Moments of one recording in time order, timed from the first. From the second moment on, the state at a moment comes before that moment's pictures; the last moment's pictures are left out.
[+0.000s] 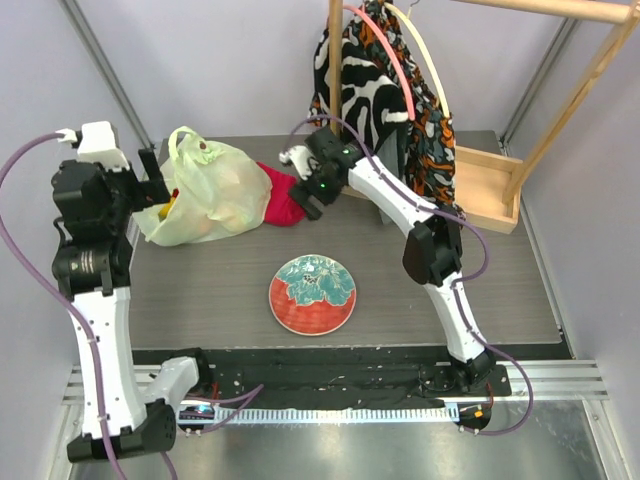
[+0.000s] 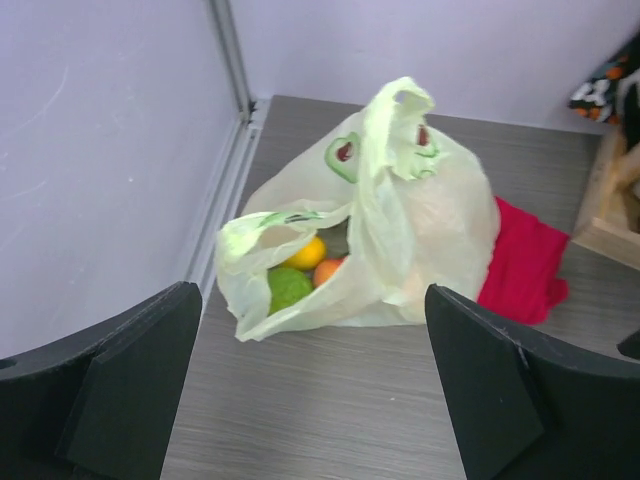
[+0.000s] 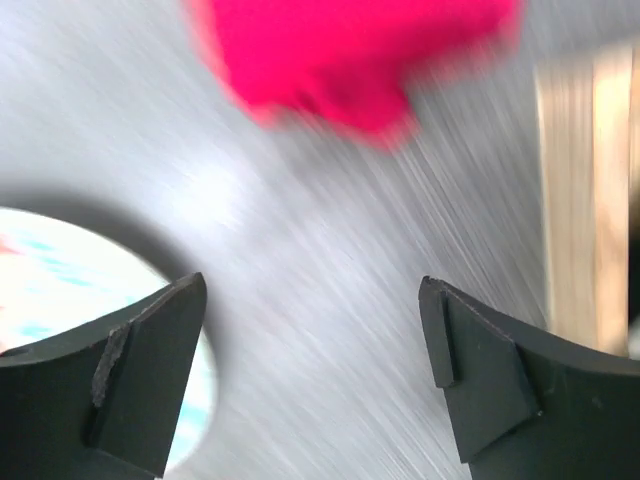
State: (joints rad) left arm 0.16 0.96 1.44 -0.70 -0.01 0.00; right arm 0.60 2.32 2.24 -1.00 -0.11 -0.37
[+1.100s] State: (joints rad) left arm 0.41 1.71 1.75 -1.06 0.26 0.45; right arm 0.65 2.12 2.27 -0.50 -0.58 0.21
